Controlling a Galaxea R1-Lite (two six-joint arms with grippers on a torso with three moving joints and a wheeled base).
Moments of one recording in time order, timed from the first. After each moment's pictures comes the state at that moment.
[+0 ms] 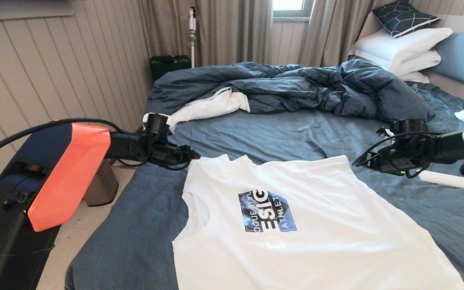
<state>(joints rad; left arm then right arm) -0.30 2.45 -1.90 0.08 -0.17 -0.30 -0.26 2.36 -1.78 0.11 0.10 0.08</state>
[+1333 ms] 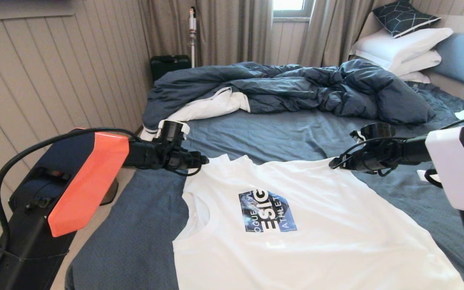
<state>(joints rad) -0.37 2.50 -1.92 0.02 -0.03 -0.27 -0.18 2.49 -1.92 0.11 0.07 0.09</state>
